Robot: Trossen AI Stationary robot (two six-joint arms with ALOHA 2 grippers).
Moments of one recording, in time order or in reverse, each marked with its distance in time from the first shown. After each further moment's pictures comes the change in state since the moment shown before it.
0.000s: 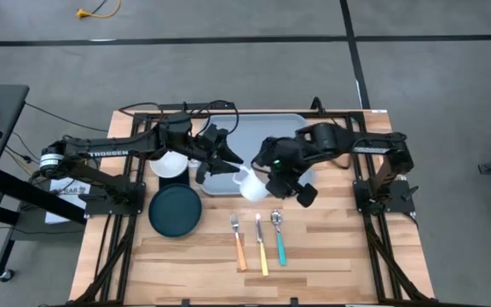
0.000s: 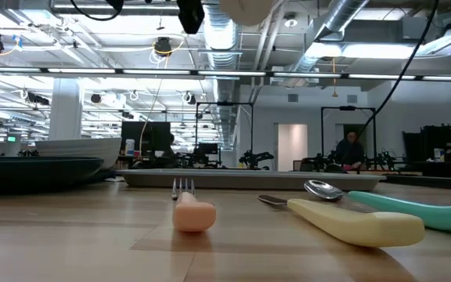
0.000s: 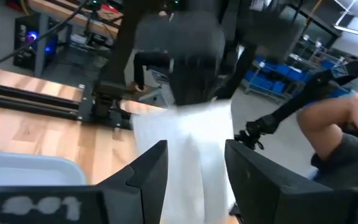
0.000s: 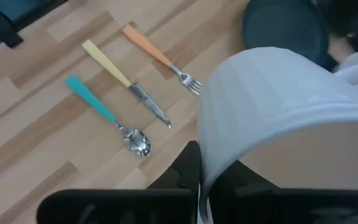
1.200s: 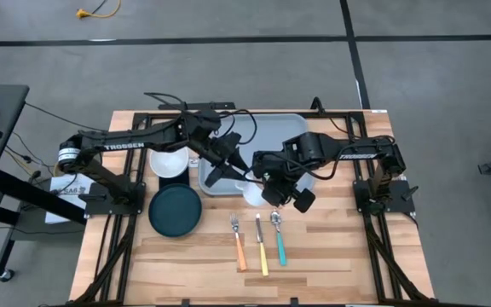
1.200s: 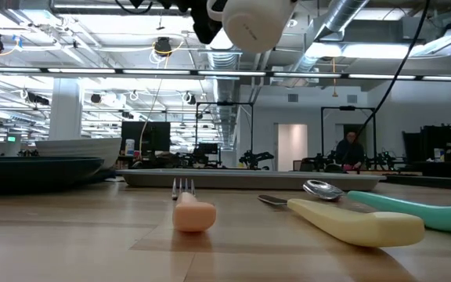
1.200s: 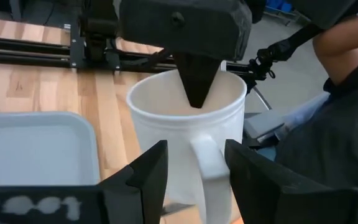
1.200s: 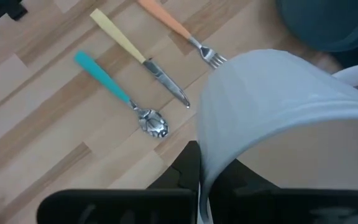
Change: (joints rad) left arm -0.009 0.190 0.265 -0.460 0.062 0.309; right arm 0.031 0.070 0.009 -0.075 0.045 0.023
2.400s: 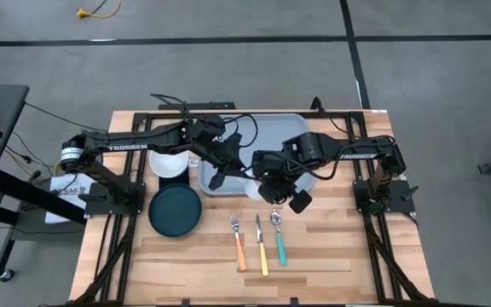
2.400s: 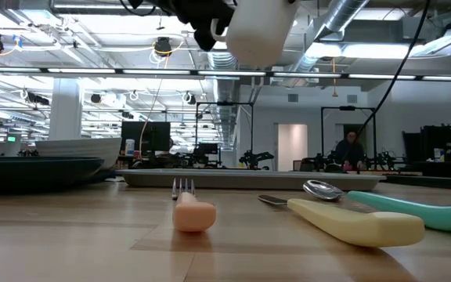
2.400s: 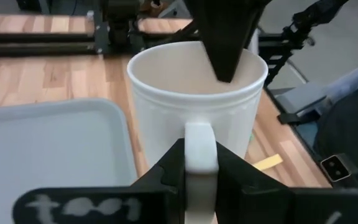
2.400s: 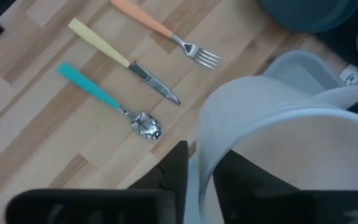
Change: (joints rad) left arm -0.023 0.024 -0.001 -0.063 -0.134 0.149; right arm 0.000 0.000 -0.001 0.023 0.045 0.124
